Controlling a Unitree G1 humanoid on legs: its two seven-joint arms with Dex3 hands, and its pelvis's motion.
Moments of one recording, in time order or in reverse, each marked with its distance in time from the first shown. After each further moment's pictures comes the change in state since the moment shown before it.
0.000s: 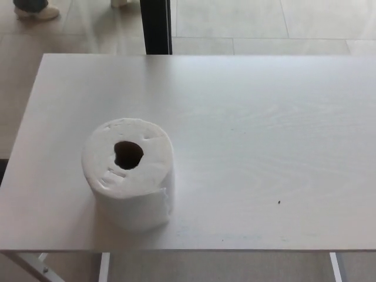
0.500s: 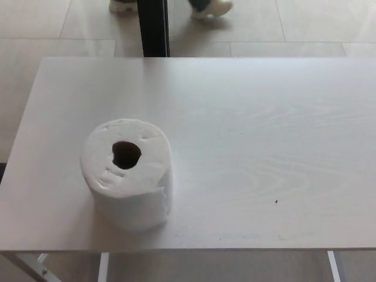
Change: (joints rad) left_arm 0.047 -0.017 0.101 0.426 -0.120 -0.120 0.000; right_arm 0.176 0.182 -0.181 0.143 0.077 -0.226 -0.087
